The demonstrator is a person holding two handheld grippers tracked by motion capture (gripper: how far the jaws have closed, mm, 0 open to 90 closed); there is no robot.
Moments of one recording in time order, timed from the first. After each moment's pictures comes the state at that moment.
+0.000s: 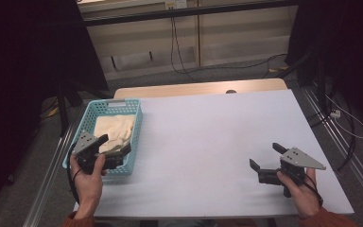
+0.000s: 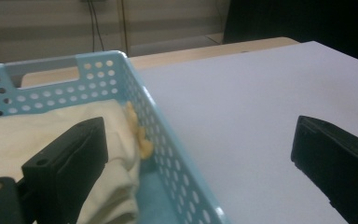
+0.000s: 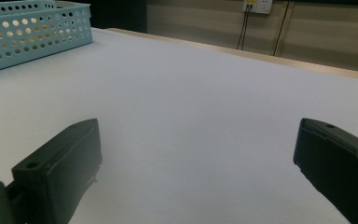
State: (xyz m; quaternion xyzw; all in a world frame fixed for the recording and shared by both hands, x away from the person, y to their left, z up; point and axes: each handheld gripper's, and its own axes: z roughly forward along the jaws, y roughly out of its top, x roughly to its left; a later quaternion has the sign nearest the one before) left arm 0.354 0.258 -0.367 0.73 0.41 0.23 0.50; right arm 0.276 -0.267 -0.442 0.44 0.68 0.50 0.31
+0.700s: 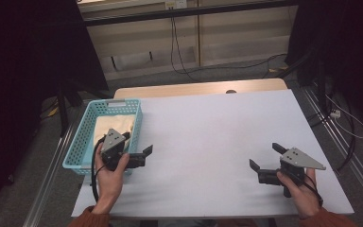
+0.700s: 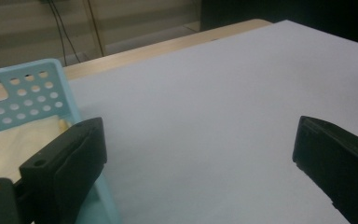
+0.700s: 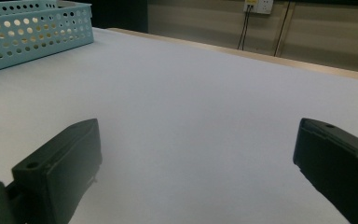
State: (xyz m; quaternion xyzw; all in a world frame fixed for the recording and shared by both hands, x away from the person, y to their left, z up) left arm 0.362 0.202 -0.377 0.77 0.35 0.22 0.48; right arm 0.275 -0.267 -0.442 0.43 0.68 0.50 0.31
